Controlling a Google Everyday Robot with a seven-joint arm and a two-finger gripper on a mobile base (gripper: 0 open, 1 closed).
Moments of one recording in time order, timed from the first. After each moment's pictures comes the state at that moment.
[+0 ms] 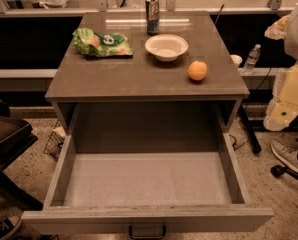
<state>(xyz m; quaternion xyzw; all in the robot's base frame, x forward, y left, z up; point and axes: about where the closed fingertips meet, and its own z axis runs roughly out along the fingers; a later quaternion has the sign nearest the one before) 0.438 -0.214 0.987 -0.60 0.78 -0.05 0.18</state>
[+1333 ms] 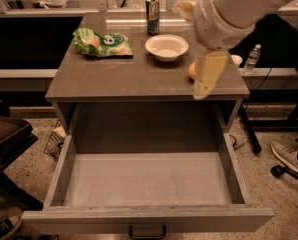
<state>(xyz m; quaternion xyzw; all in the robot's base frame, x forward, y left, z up) 0.534 -0.090 0.980 -0.76 0.57 -0.10 0.28</state>
